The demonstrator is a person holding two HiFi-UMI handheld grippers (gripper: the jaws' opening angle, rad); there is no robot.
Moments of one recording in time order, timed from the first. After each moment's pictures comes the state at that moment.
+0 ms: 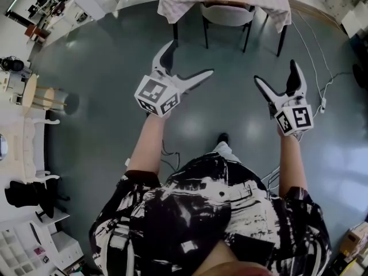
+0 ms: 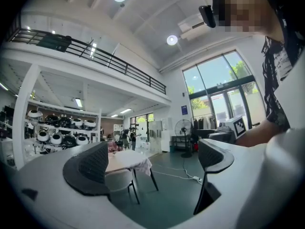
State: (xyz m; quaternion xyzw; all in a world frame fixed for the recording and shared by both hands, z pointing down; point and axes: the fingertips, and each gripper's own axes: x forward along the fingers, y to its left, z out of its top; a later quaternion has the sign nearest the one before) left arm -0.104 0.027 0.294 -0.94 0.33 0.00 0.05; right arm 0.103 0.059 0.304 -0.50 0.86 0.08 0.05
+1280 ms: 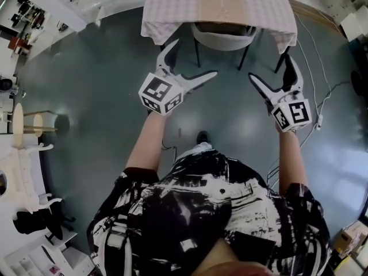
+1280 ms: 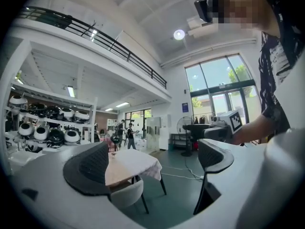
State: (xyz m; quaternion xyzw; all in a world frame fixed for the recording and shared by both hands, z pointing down) left arm -0.069 -0.400 0.316 -0.96 0.29 -0.01 0.03; right arm 0.103 -0.368 0.306 -0.50 0.86 0.07 0.00
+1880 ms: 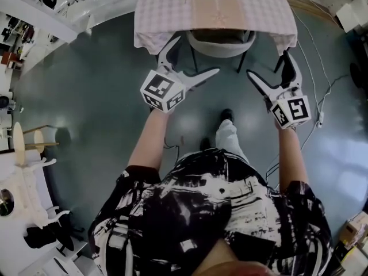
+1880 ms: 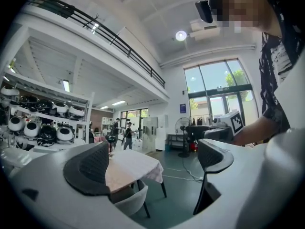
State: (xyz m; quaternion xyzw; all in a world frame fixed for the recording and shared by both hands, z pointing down) left arm -0.046 -0.521 0.329 -0.97 0.25 -0.01 0.02; right arm 0.110 -0.480 0.320 -0.52 0.85 0.06 0.00
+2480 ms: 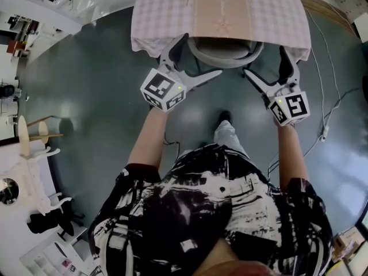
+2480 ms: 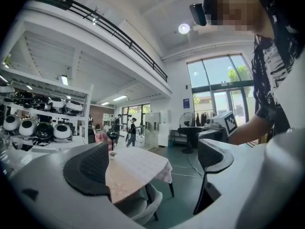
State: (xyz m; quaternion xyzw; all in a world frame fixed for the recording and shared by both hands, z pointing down) left arm 0.035 -0.676 0.357 -0.97 0.26 -0.03 0.01; right arm 0.171 -0.660 0.357 -0.47 0.88 0.03 0.01
